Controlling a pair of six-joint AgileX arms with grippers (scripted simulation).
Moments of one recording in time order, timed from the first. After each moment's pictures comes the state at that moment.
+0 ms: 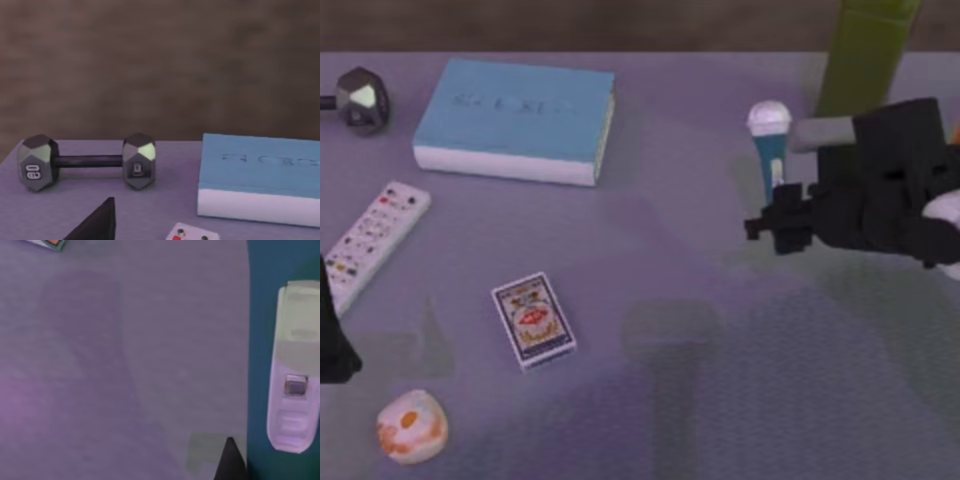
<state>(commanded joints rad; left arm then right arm) 0.00 0.00 0.00 0.00 0.00 0.00 0.38 1.83 0.88 0.19 -0.17 0.22</state>
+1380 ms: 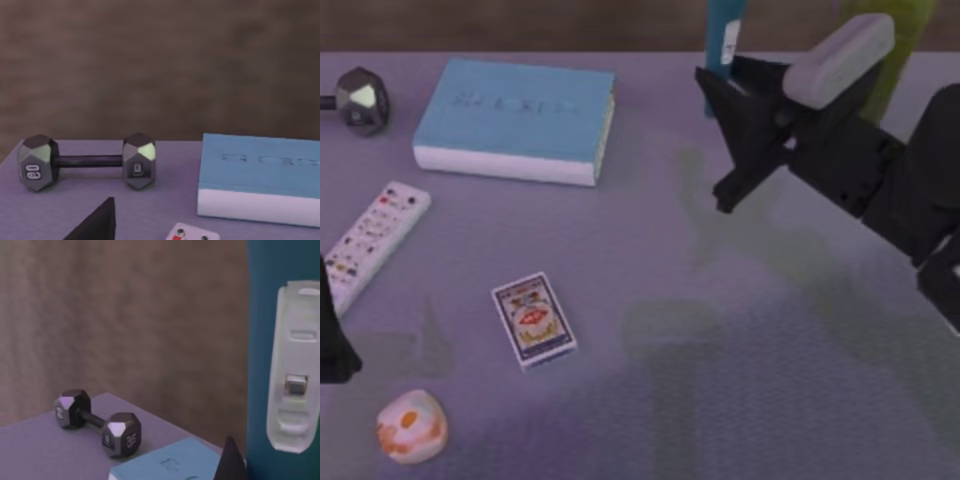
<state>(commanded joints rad) 0.00 0.00 0.00 0.00 0.00 0.00 0.53 1.61 0.70 0.99 -0.24 0.03</state>
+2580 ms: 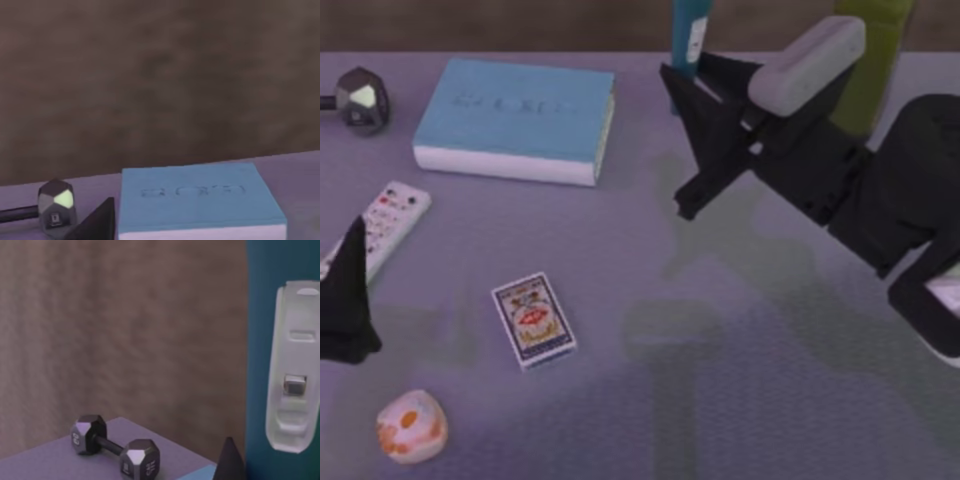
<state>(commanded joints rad) -0.06 0.23 0.16 0.09 0.15 0.02 0.63 1.61 0.72 1.02 -0.15 0.03</state>
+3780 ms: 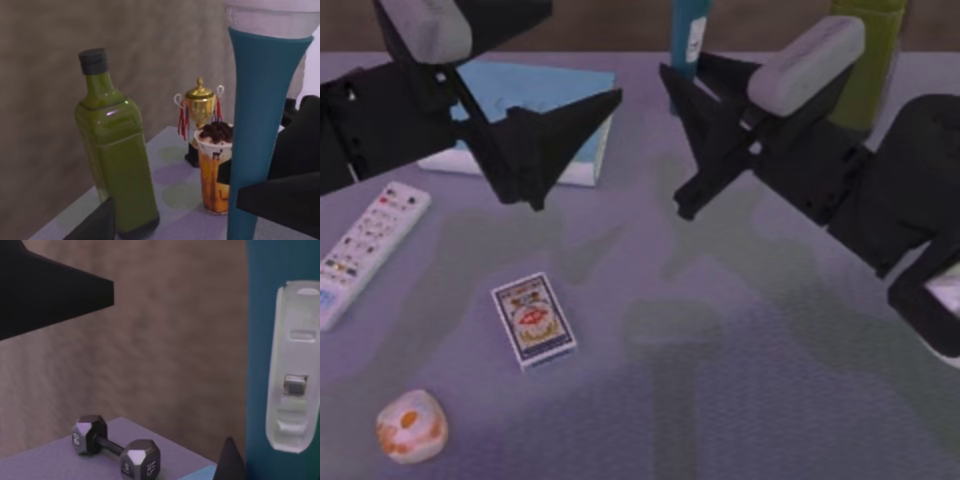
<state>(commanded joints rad) -0.31 1.24 0.75 0.44 0.76 0.11 0.63 1.61 0.72 1.02 -0.15 0.03</state>
